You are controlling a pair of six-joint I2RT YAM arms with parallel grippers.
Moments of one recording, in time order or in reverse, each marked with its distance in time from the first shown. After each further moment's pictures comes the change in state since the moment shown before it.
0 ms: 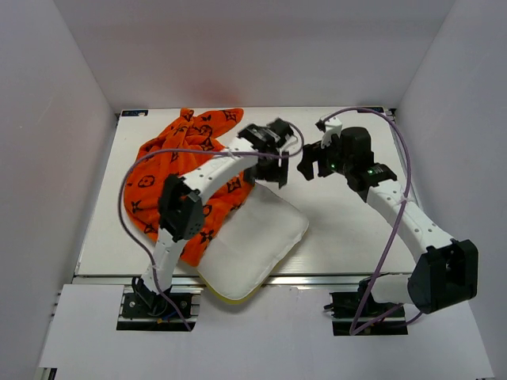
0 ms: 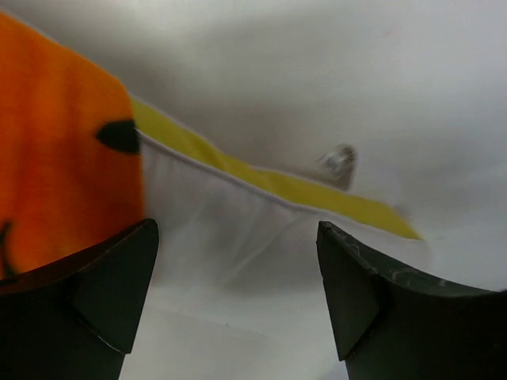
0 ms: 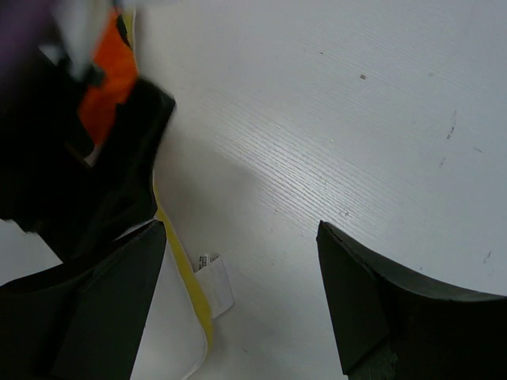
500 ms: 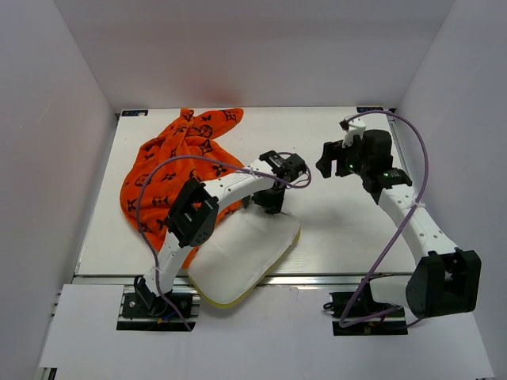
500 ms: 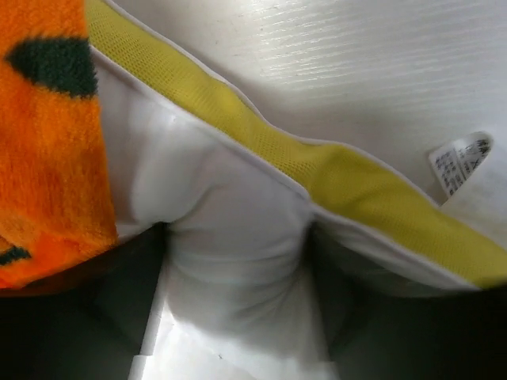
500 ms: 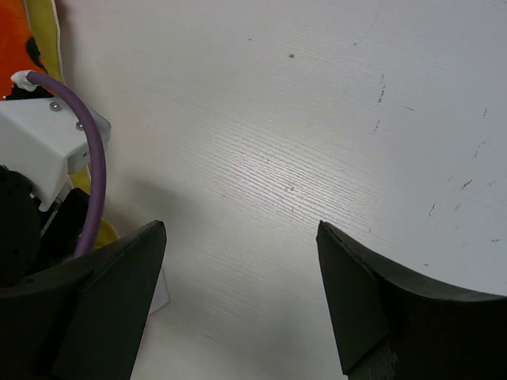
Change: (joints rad) left arm -0.143 0.065 -0.193 -0.089 -0.256 -0.017; right arm -0.165 -0.056 -0.072 0.018 -0.027 0.006
